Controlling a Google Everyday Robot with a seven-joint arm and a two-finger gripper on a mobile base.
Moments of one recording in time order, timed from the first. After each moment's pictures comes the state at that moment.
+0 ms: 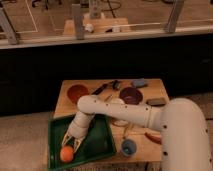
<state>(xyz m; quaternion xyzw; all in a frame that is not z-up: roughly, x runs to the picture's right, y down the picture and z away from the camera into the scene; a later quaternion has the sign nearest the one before) -0.178 0.281 0.727 -0.34 -0.52 -0.35 0.70</state>
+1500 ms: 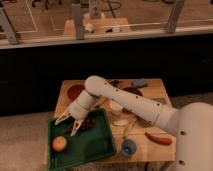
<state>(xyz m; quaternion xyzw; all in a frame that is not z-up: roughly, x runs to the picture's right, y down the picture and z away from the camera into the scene) -0.192 0.173 0.680 -0.24 -0.57 -0.37 0.69</state>
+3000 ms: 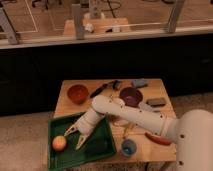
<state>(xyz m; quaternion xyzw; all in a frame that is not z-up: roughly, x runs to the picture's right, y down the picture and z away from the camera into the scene) -0.172 0.256 0.735 -0.30 -0.54 -0.25 0.74</state>
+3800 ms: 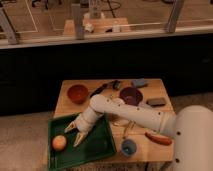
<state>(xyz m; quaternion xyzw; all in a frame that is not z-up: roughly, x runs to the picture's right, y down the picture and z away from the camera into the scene) -0.180 0.247 0.752 -0.34 -0.49 -0.18 0.78</state>
